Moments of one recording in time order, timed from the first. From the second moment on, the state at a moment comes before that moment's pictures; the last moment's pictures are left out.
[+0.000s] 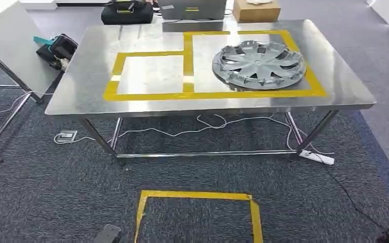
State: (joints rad) left arm -0.09 -0.14 0.69 -0.20 -0.93 0.08 -0.42; right arm 0.35 -0.11 -0.12 -2.13 0.32 -0.43 -0.59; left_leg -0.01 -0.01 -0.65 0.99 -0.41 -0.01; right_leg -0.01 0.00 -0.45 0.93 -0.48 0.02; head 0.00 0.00
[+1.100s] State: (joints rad) left arm -0.08 -0.15 0.69 -0.20 -0.93 0.09 -0.44; right arm 0.35 -0.05 -0.19 -2.14 0.20 -0.31 -0.59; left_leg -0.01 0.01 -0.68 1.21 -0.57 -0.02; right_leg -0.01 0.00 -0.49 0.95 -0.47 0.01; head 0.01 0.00
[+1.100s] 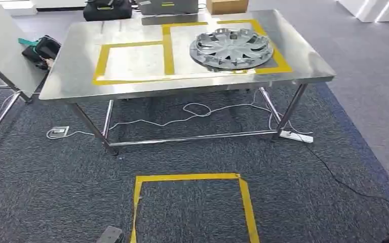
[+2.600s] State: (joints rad) left arm -0.09 -0.15 0.71 -0.20 -0.92 0.09 -0.42; right arm 0.24 0.02 -0.56 -1.84 0.27 -0.25 -0.52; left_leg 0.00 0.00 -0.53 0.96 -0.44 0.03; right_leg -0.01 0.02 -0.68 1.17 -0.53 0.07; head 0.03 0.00
